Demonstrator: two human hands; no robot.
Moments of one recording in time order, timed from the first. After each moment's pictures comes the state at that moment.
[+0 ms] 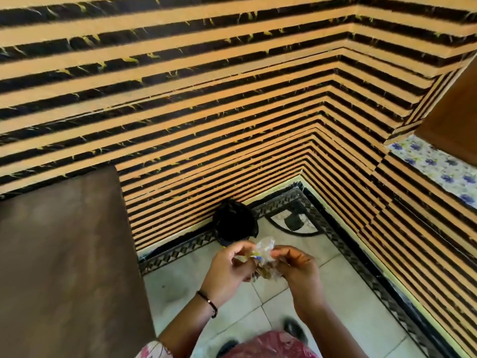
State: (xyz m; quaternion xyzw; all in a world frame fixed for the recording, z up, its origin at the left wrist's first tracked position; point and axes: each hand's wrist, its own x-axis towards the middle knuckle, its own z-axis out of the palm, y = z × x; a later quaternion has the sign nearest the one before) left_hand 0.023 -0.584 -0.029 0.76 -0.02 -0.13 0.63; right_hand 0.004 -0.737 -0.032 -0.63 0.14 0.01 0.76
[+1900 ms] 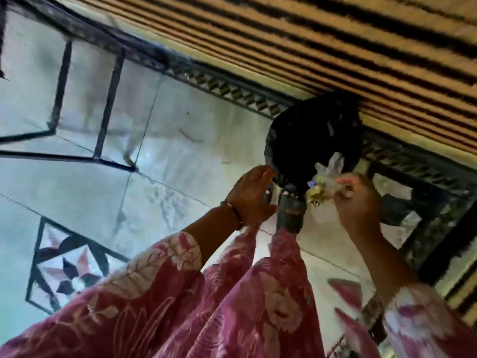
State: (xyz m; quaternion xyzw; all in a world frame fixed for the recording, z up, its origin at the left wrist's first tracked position) left_hand 0.297 -0.593 -0.420 0.85 0.27 -0.27 0.38; right_hand 0.444 -0.763 -0.442 -0.90 -0.18 0.29 0.28
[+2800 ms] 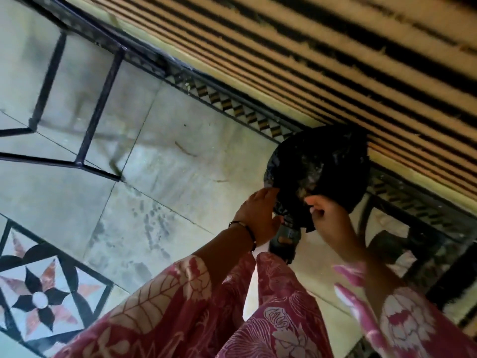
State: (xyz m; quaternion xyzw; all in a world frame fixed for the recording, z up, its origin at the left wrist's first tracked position) left_hand 0.325 -0.585 -0.466 0.78 0.36 -0.25 0.44; right_hand 0.452 -0.705 -0.498 -0.83 -0.23 0.47 0.19
